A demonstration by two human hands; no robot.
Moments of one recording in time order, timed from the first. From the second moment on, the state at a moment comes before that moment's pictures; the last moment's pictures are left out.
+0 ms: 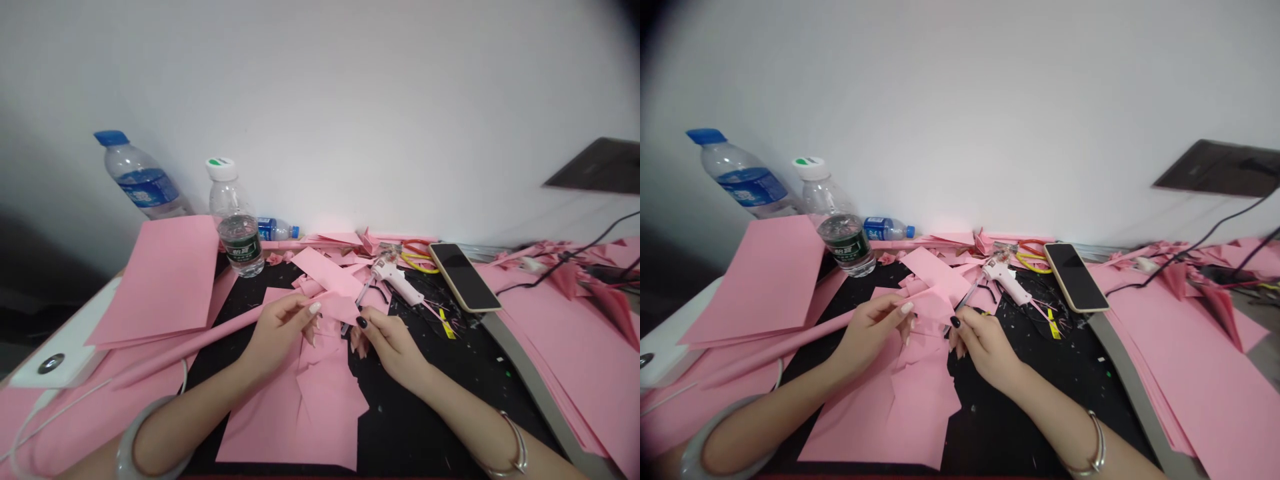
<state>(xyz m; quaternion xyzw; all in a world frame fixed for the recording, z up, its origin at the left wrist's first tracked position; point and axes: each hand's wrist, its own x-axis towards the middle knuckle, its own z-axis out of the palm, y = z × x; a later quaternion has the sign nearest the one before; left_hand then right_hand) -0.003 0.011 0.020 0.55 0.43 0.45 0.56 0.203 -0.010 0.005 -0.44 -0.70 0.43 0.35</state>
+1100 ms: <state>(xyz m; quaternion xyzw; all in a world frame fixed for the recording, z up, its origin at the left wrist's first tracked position) 0.015 0.000 0.000 0.46 0.39 0.41 0.68 0.187 -0.020 0.006 -0.42 -0.57 0.55 0.44</state>
